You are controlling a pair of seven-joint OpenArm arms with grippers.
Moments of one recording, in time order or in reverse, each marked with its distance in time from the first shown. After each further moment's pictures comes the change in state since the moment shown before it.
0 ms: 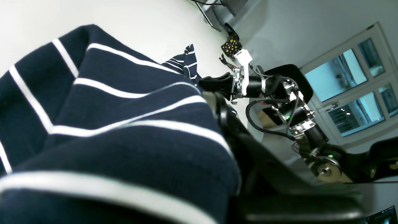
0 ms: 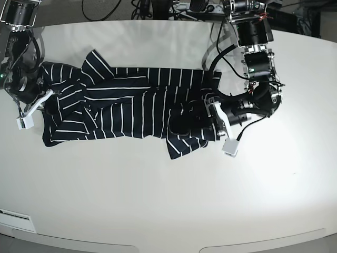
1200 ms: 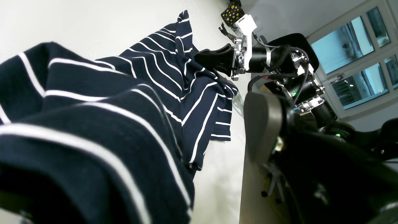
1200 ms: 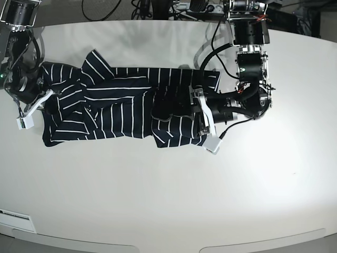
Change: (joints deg) left arm 0.0 -0.3 7.0 0.0 1.7 0.2 0.0; right arm 0.0 0.0 0.0 0.0 0.0 0.0 0.0
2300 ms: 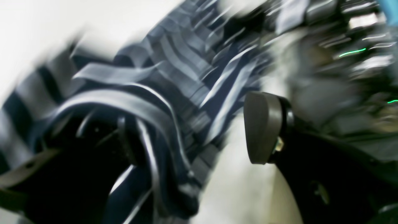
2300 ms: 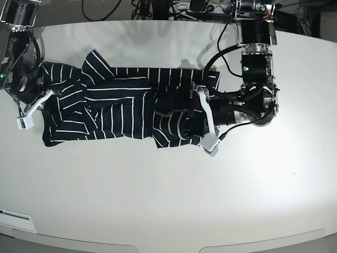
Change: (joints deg) left arm -0.3 -3.3 3.8 8.2 5.1 -1.9 0.1; right arm 0.1 0.0 0.0 0.0 0.0 0.0 -0.1
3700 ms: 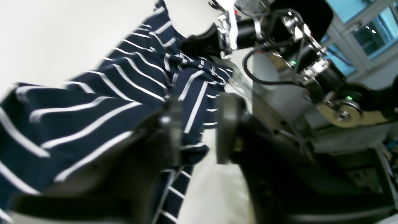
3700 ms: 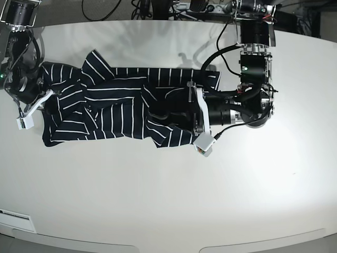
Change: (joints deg) left arm -1.0 -0.5 2.4 0.2 -4.8 -0.1 0.3; right arm 0.0 0.0 0.0 0.0 0.3 0.0 0.0
